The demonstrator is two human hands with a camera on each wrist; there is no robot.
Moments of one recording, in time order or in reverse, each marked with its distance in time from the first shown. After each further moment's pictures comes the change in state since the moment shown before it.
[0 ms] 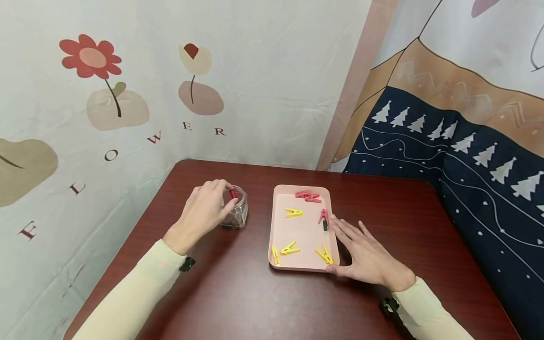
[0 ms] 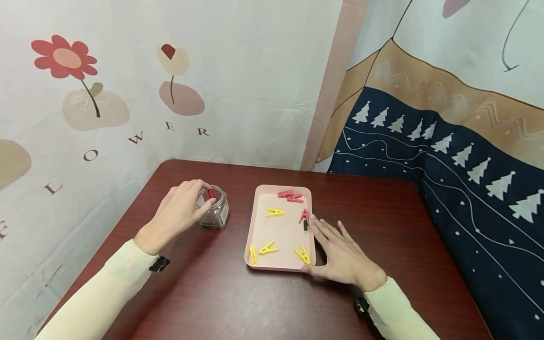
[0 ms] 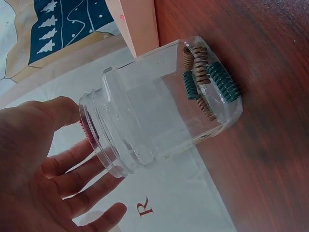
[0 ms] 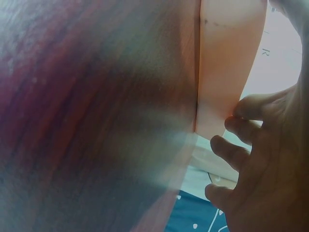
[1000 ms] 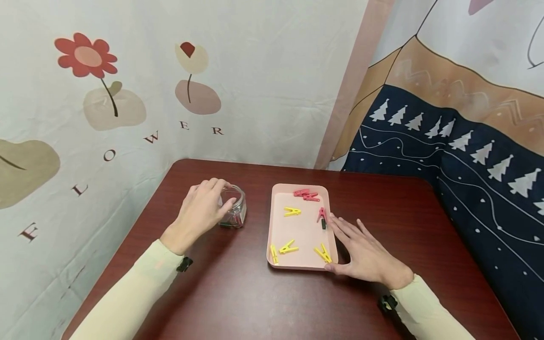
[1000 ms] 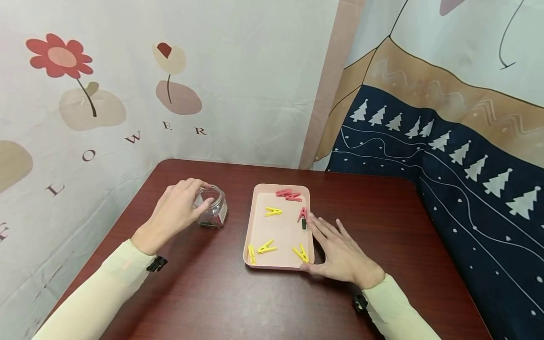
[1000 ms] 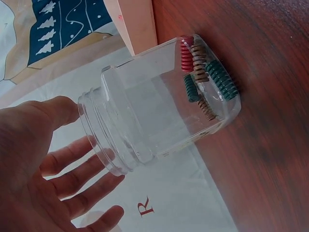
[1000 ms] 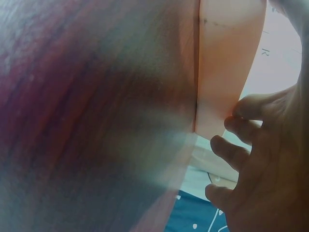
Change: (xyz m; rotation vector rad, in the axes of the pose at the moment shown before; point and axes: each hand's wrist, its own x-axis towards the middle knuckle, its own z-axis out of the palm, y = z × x) left_hand -0.002 0.000 -0.001 -0.010 0.001 0.008; right_hand 0.000 0.001 0.001 -0.008 -0.004 0.005
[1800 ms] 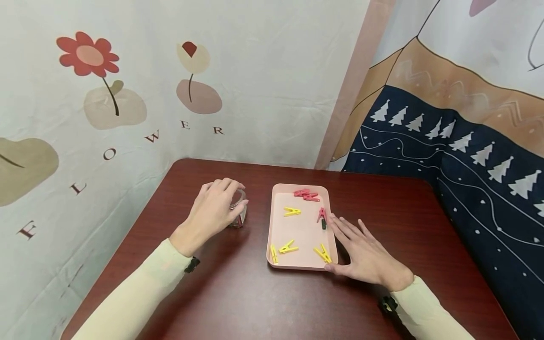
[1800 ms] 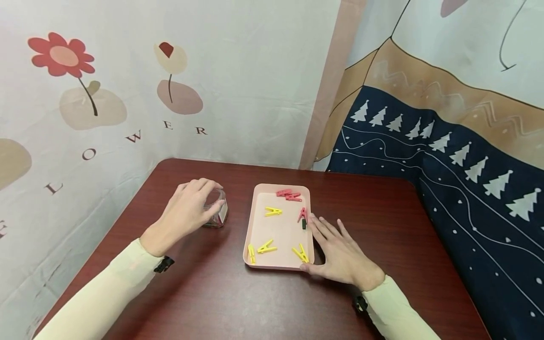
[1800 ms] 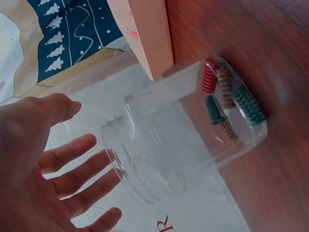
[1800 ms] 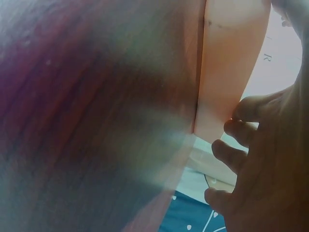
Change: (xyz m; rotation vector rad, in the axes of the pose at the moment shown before) left_hand 0.003 0.027 0.000 0.004 0.026 0.073; right_hand -0.001 -0.002 0.001 -0.045 -0.009 0.003
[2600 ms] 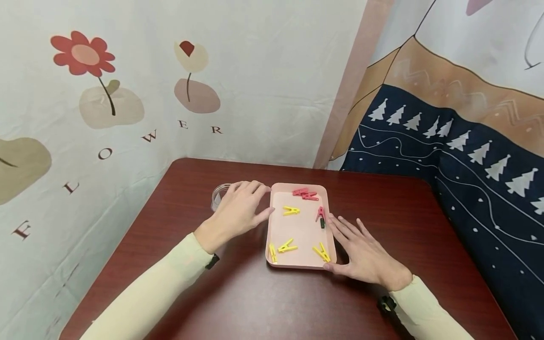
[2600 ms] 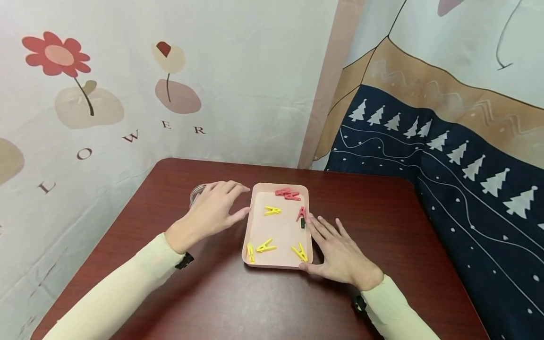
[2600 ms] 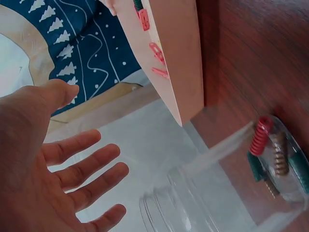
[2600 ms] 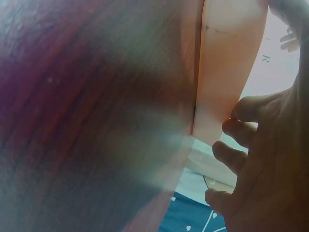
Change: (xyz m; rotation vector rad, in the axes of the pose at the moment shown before) left_hand 0.025 0.044 0.021 0.017 -0.089 0.165; right_hand -0.001 -0.002 -0.001 -0.021 0.015 -0.009
